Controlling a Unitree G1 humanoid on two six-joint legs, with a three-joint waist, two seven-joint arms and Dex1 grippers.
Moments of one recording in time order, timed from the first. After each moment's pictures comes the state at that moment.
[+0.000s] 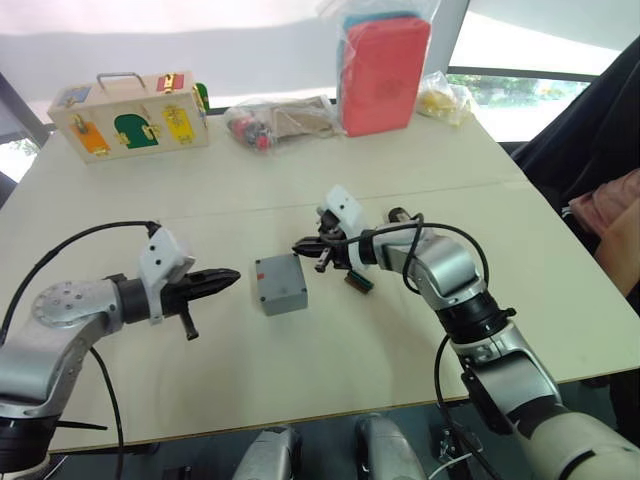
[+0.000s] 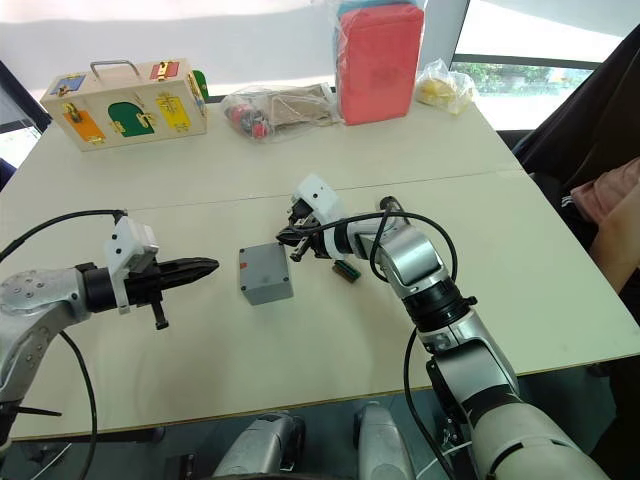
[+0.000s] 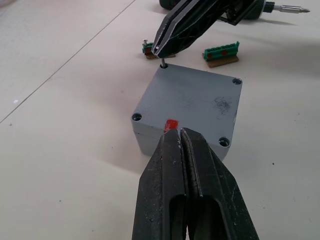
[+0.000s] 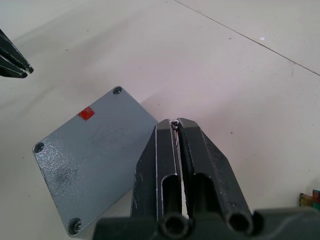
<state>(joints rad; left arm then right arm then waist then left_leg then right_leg) -0.12 0.84 0.19 -0.38 -0.52 0.52 -0.94 -0.83 -0.30 0.32 0.07 0.27 0.83 0.75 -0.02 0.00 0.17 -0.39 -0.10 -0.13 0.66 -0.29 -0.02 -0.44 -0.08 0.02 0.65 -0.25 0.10</state>
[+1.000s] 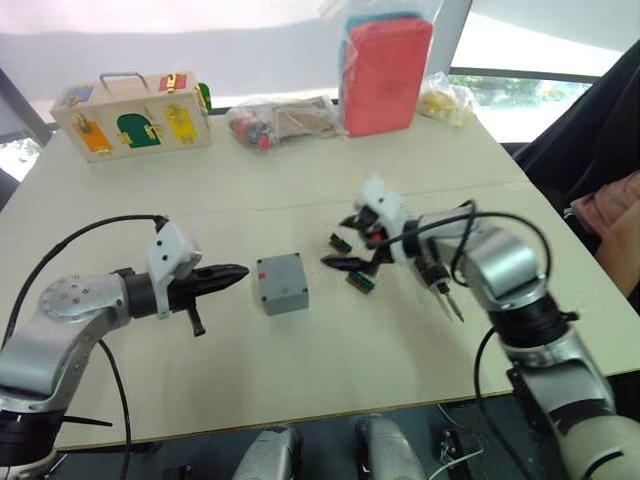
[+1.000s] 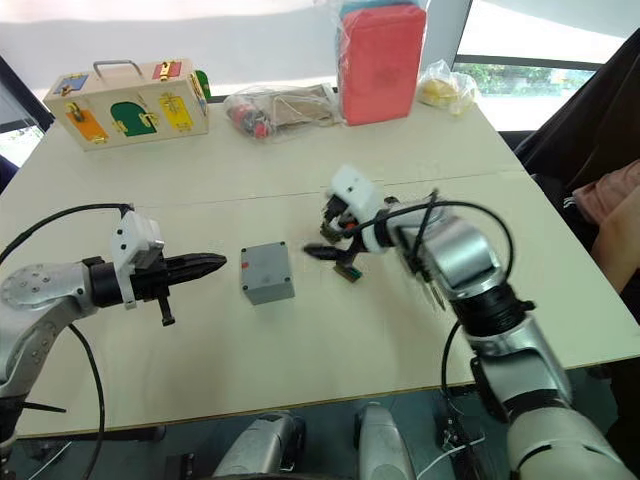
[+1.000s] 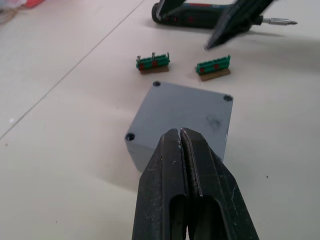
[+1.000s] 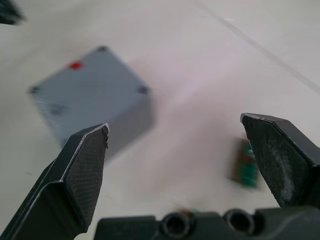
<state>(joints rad) -0.18 0.83 0.17 -0.39 -0.55 0.52 -0.94 -0.84 -0.60 0.27 -0.16 0.27 1.04 0.83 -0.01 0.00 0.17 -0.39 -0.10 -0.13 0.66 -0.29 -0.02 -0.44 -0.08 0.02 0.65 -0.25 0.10</state>
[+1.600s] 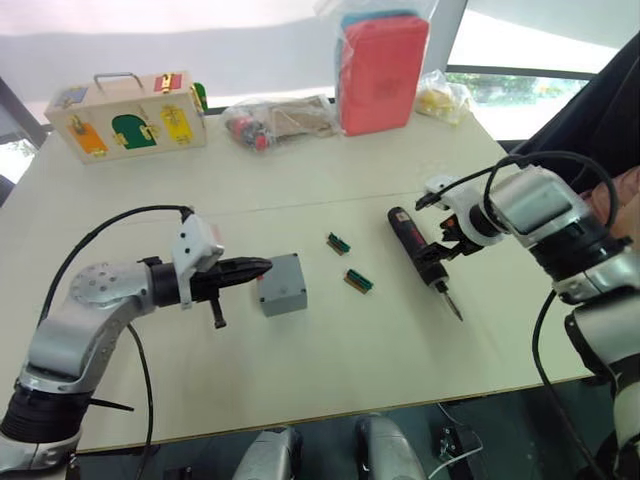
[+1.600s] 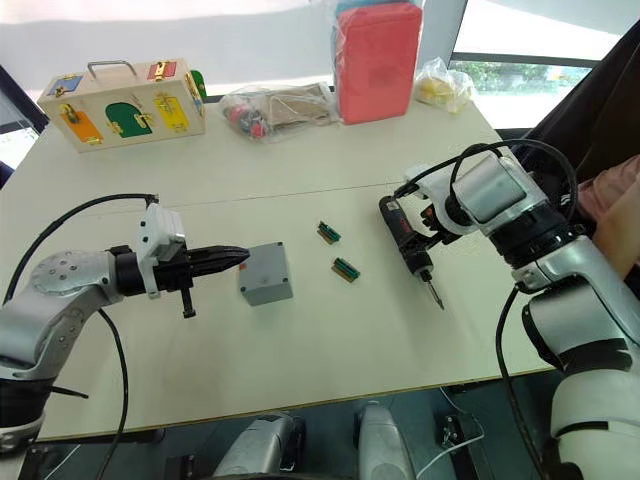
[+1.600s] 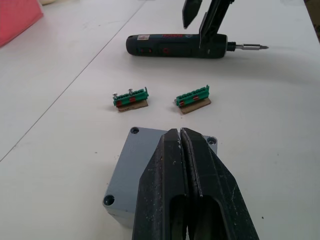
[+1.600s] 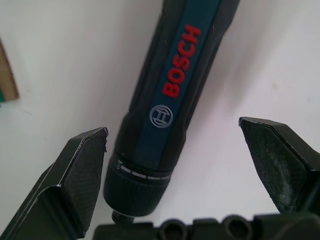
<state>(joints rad) -0.26 0.76 0.07 -0.36 -0.52 0.47 -0.96 -1.19 -0.80 0.67 0.39 0.15 1.34 1.02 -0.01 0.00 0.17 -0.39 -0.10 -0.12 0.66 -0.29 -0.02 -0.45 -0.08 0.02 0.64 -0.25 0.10</state>
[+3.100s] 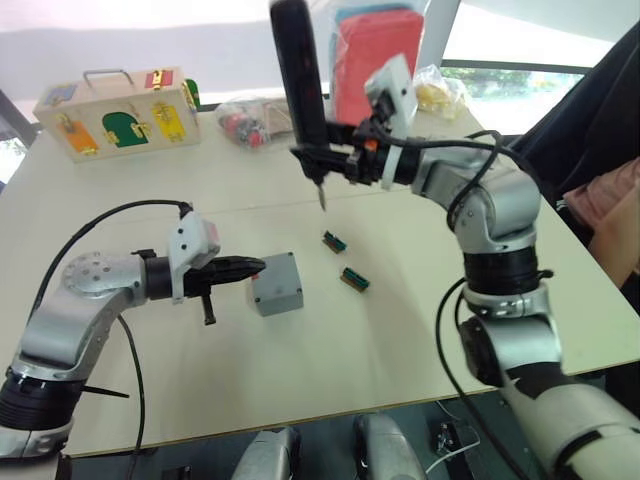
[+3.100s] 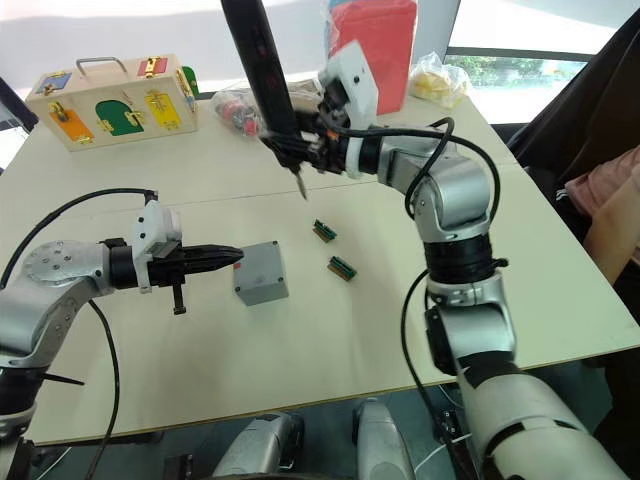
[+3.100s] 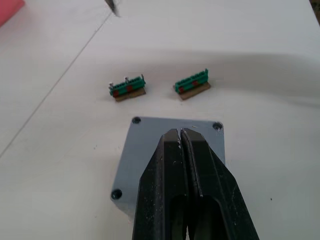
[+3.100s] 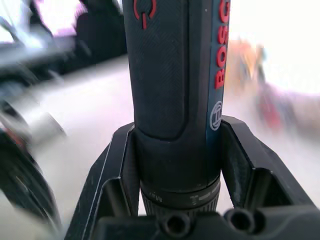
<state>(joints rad) -0.31 0.83 0.05 -0.26 -0.48 0.44 -1.05 -1.02 -0.20 -0.05 -0.03 0.37 0.68 0.77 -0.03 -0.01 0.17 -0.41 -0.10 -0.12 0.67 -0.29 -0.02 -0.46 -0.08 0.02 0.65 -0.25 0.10</state>
